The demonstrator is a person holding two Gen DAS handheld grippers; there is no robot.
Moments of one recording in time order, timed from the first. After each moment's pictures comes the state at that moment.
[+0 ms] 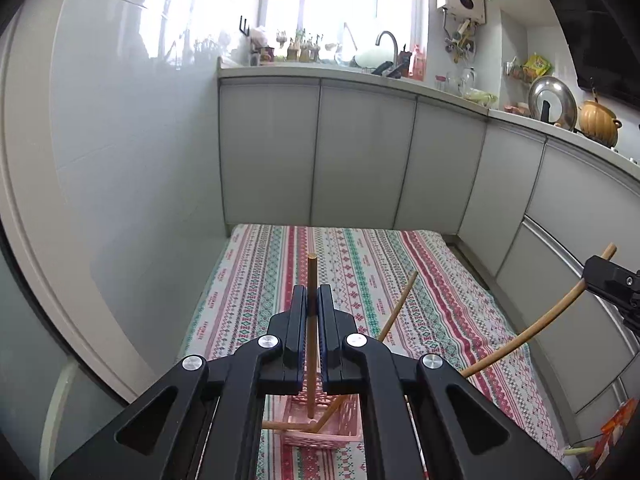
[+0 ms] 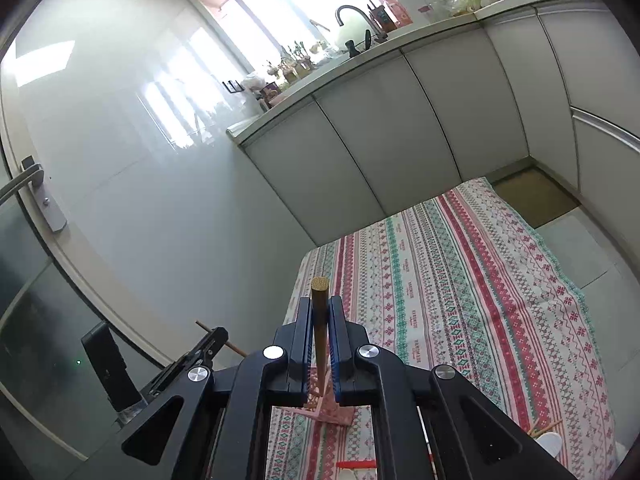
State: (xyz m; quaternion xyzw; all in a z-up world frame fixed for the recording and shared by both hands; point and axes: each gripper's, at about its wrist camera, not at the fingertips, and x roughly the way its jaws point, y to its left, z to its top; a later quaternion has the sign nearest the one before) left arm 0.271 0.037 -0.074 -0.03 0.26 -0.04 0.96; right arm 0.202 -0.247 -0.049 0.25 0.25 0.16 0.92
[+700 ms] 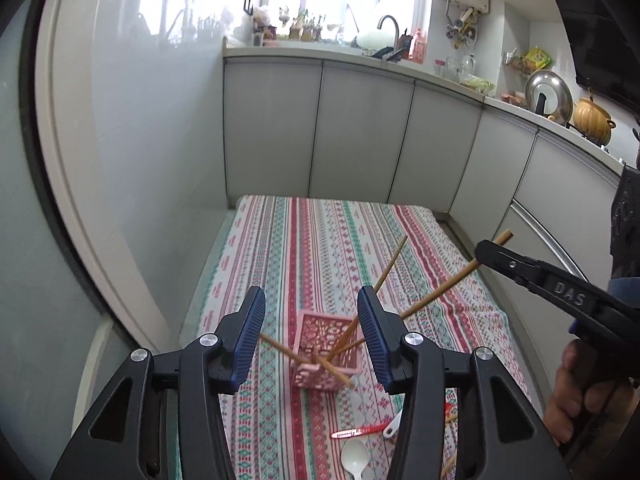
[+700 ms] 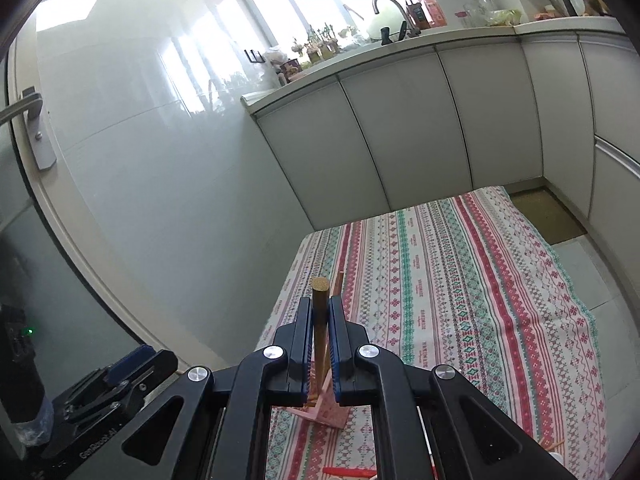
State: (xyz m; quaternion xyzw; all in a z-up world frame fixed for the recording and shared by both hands) left arm 0.208 0.062 -0.046 -0.04 0.31 -0.05 0.95; right arm 0.220 -0.187 -0.062 0.16 0.26 0.16 0.94
